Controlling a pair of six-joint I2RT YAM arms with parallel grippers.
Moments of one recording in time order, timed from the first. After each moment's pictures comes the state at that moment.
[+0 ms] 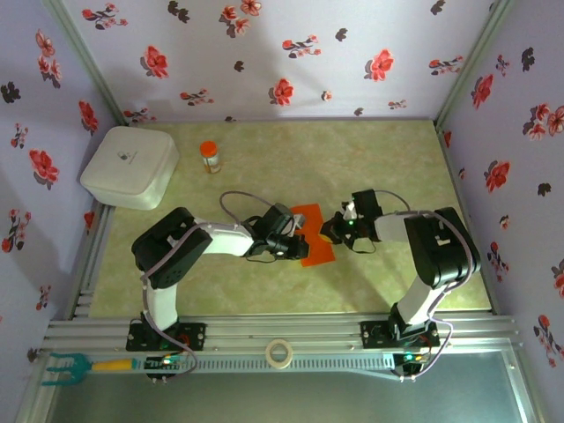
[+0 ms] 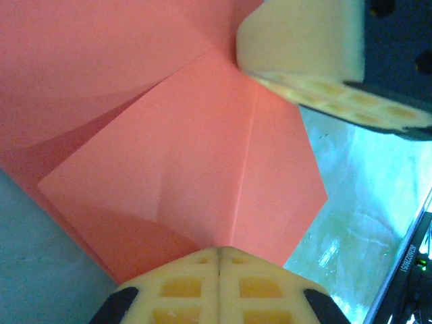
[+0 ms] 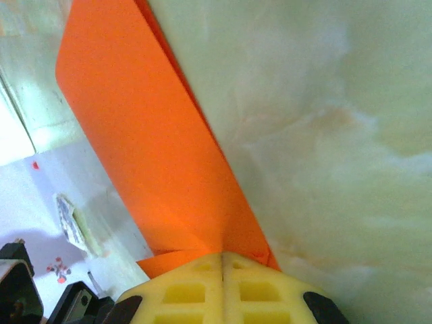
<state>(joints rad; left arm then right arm) -0.91 1.90 0.92 0.11 0.42 -0.77 0.28 1.70 0.66 0.01 -0.67 0.85</state>
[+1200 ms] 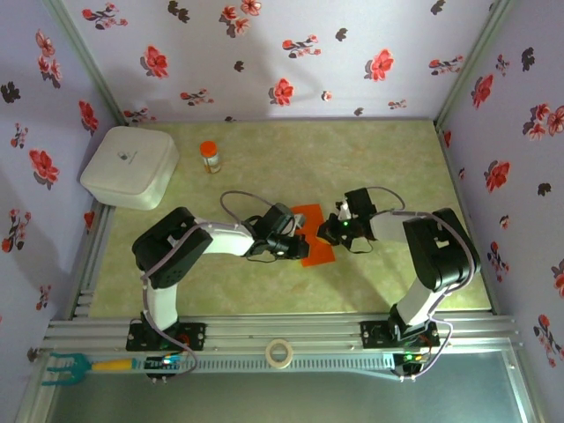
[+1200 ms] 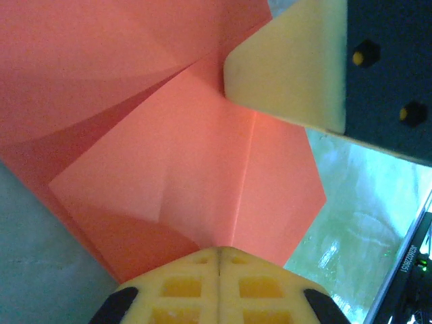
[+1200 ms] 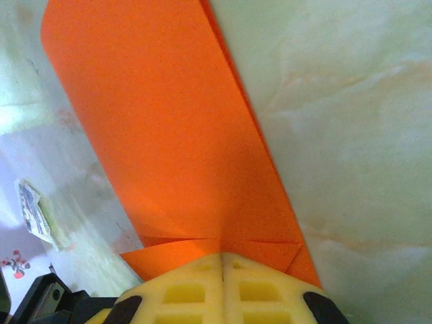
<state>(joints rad) -0.91 1.91 0.93 0.11 0.42 -0.77 0.34 1.68 0.69 -0.08 -0.61 0.79</state>
